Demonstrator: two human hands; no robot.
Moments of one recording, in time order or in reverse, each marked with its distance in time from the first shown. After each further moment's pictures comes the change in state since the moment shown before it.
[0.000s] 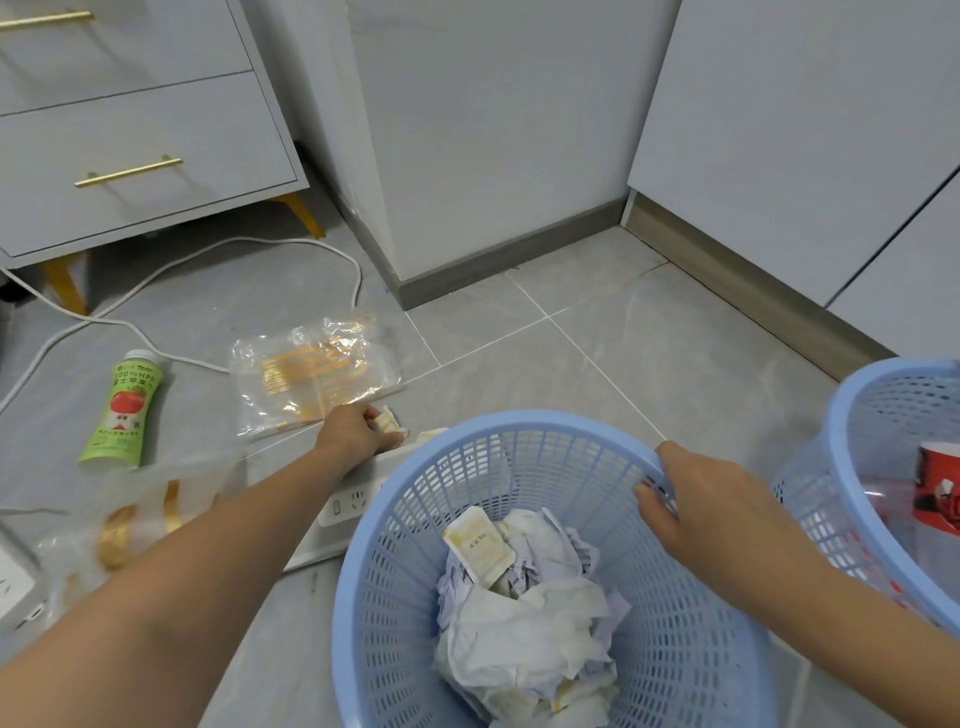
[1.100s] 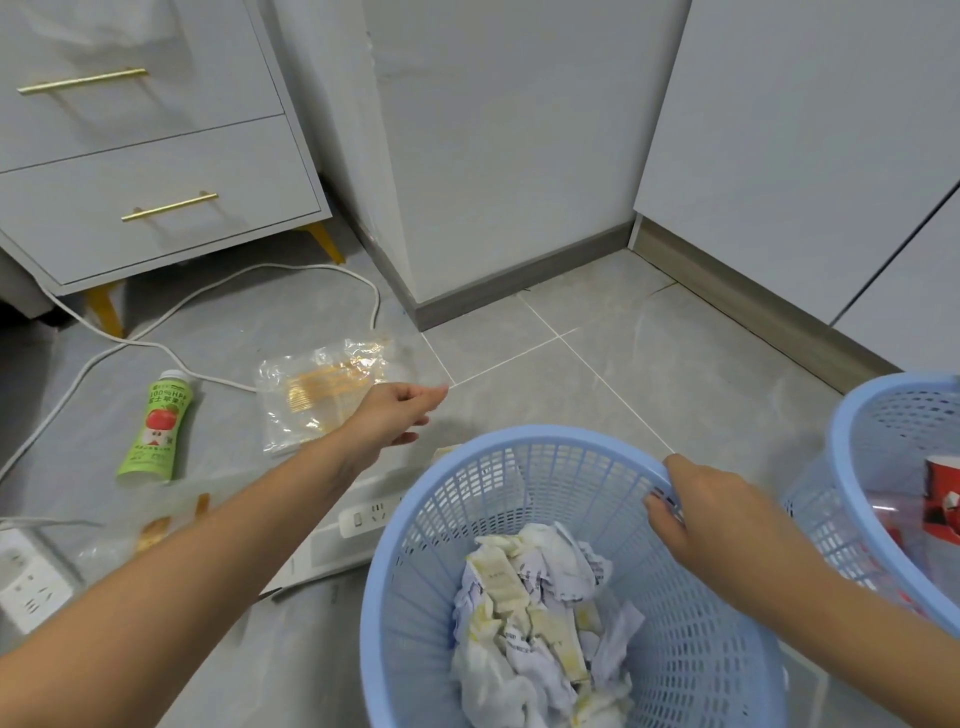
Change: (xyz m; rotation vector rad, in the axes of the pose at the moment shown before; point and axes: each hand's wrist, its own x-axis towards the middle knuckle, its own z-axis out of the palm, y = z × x) left_hand -0.061 0.076 -0.048 -0.509 -0.193 0.037; right_hand -0.002 0.002 0.002 -0.016 0.026 -0.070
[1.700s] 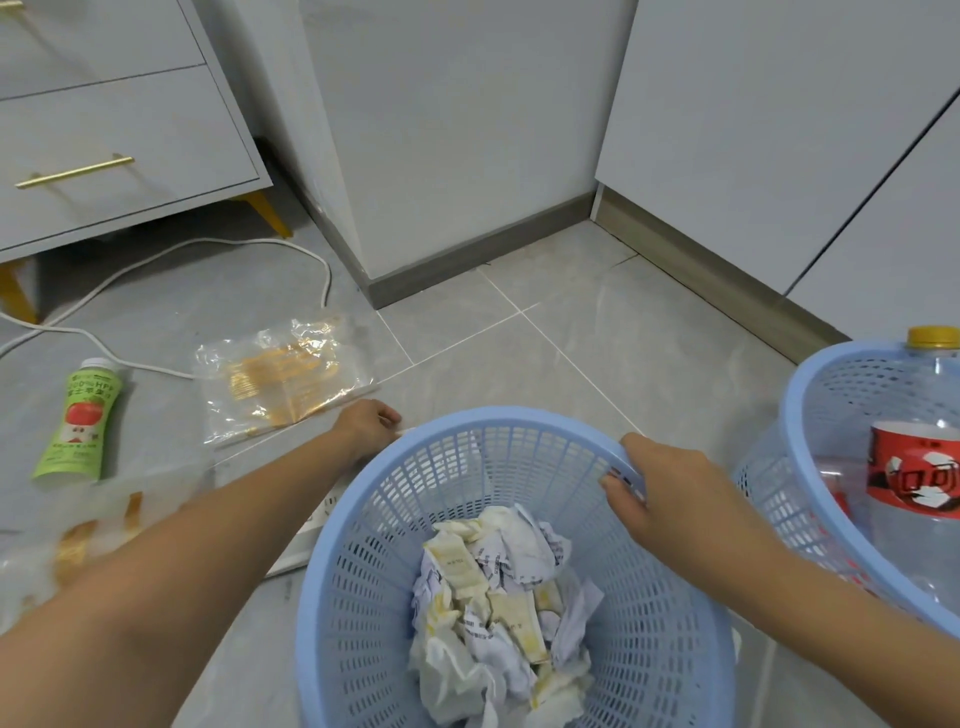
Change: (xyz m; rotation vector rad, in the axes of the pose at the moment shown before) left_hand 0.055 -0.057 0.030 0.443 -0.015 -0.101; right_hand 0.000 0.002 -0.001 0.139 -0.010 0.044
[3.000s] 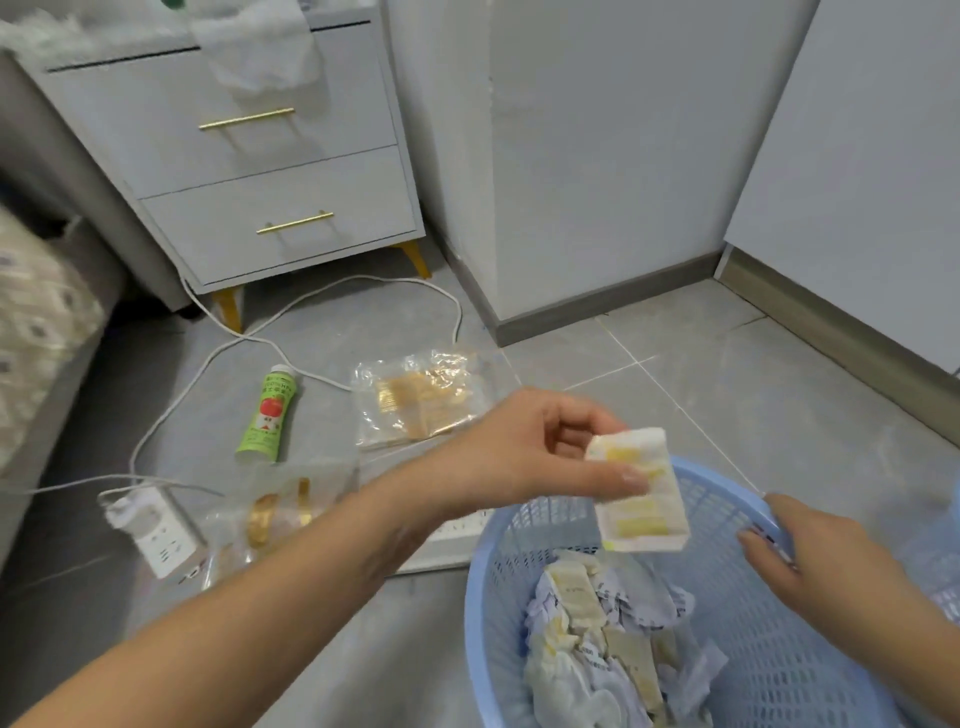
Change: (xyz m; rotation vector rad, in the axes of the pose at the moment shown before) left_hand -0.218 0.087 -0.084 -0.439 -0.439 0.655; right_hand 0.001 -0.002 -0.001 -0.010 0.018 0.054
